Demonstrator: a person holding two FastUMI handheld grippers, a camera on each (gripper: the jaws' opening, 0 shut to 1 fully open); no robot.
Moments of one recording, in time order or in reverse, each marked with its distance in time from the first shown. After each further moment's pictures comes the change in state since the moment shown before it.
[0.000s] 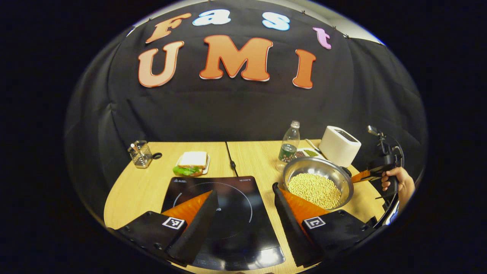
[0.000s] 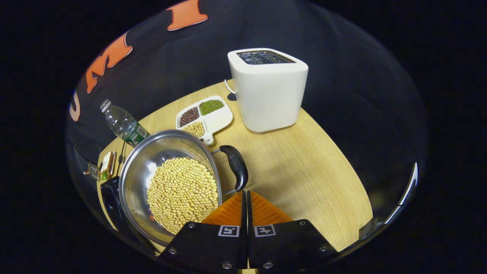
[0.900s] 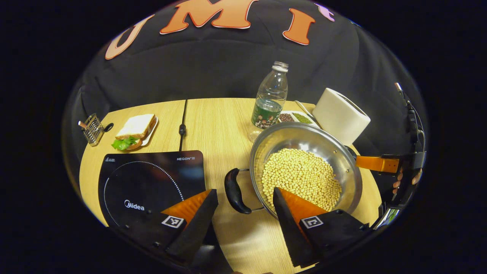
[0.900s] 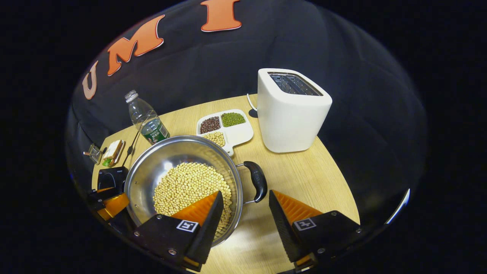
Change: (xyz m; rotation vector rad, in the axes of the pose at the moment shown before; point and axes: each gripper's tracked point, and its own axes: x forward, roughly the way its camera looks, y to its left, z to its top) left arm 0.141 -0.089 -0.064 -0.013 0.280 -0.064; right arm 0.001 0.020 0.016 -0.182 -0.083 0.022
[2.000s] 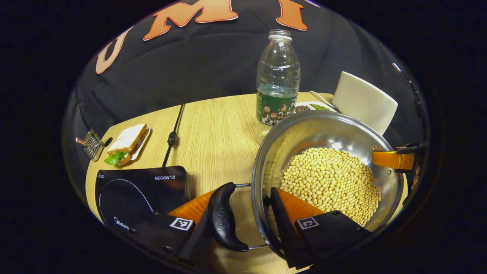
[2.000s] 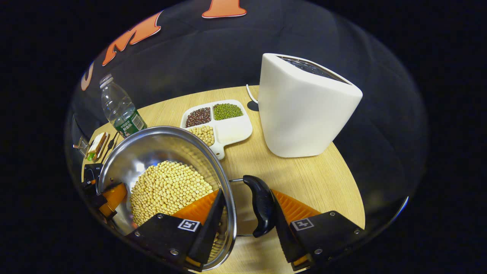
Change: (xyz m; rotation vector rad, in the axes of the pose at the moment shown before) left arm 0.079 0.006 0.009 0.105 -0.054 0.114; right arm 0.062 -0.005 -0.002 -0.026 0.033 -0.031
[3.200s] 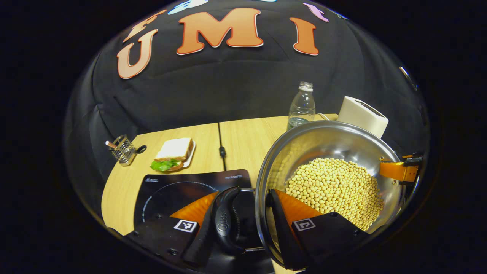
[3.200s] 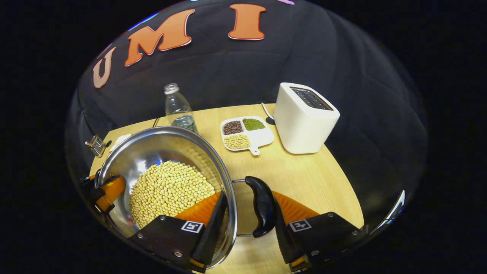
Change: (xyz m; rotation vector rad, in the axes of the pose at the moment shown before) left arm -0.123 0.091 0.016 -0.027 -0.116 0.083; right arm -0.120 0.072 -0.012 -0.037 -0.110 0.007
